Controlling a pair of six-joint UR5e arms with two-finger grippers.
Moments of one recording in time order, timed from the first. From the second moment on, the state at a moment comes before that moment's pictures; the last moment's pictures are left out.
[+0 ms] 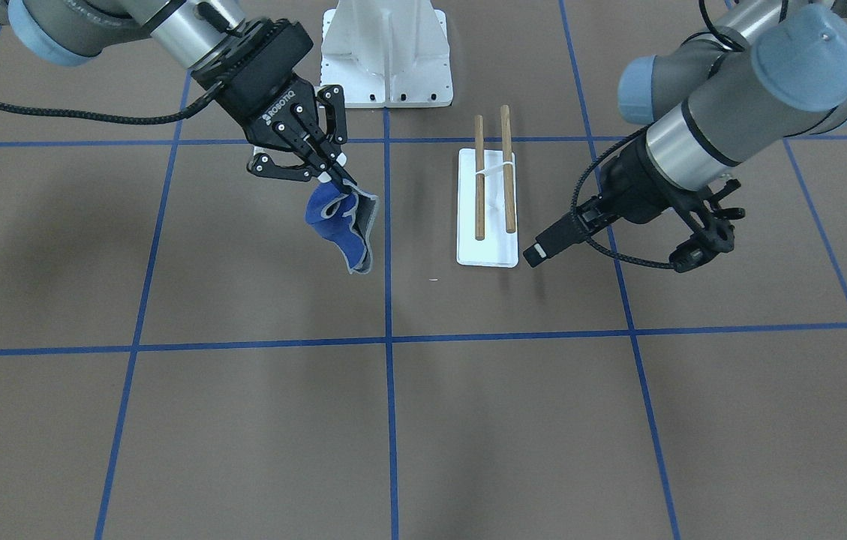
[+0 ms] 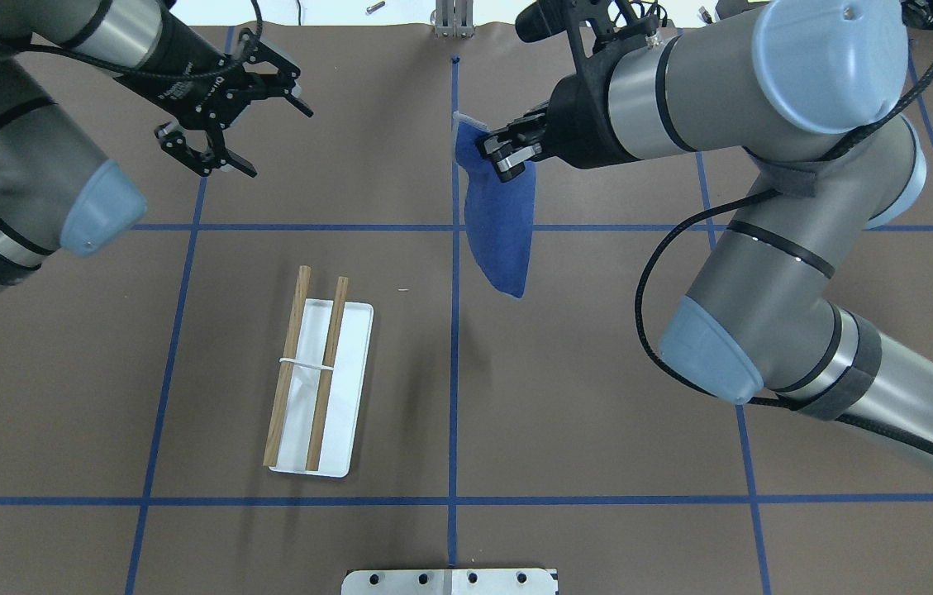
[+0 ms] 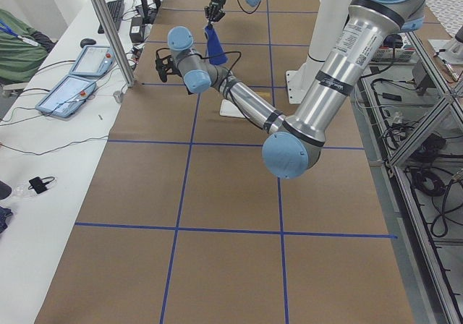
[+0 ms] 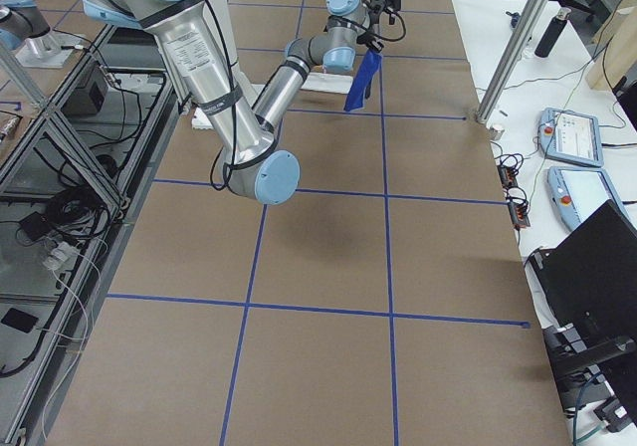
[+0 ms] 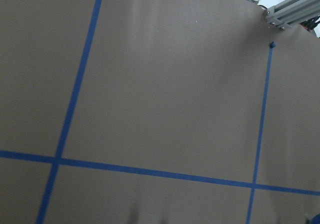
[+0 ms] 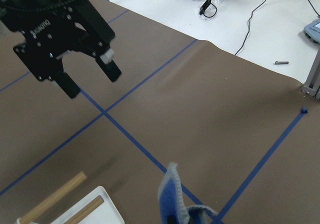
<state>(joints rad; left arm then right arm) -0.96 -2.18 -1.65 -2.00 -2.41 -1.82 0.72 -0.95 1.91 -1.10 1.92 0.61</state>
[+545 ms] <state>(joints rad) -0.85 -2.28 -1.57 -2.00 -2.39 -2.01 0.63 -0.91 1.95 -1.11 1.79 0.65</state>
